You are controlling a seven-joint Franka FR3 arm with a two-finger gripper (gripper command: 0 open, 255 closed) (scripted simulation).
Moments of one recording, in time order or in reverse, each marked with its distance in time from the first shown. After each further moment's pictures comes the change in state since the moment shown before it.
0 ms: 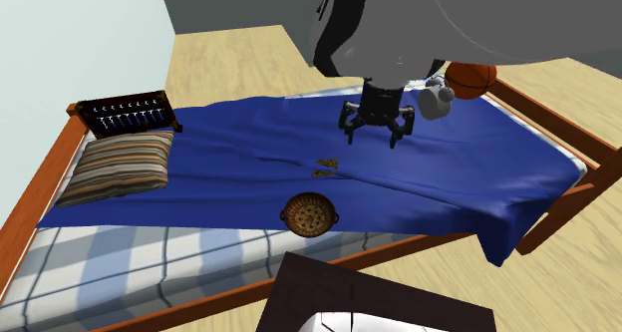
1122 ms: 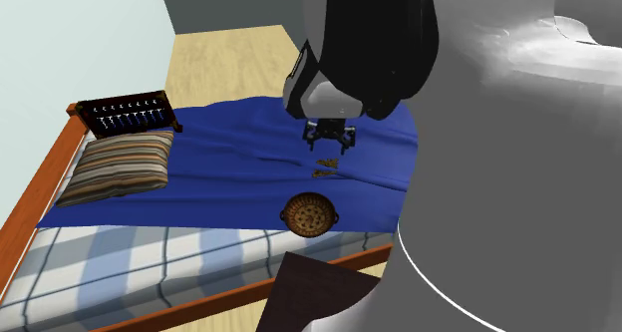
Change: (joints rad) arm 0.082 0.627 0.085 0.279 -0.044 0.388 0.175
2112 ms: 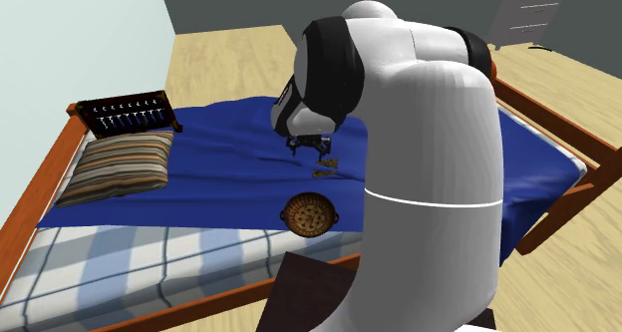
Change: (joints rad) arm 0.108 0.427 -0.022 0.361 -0.060 0.095 0.094
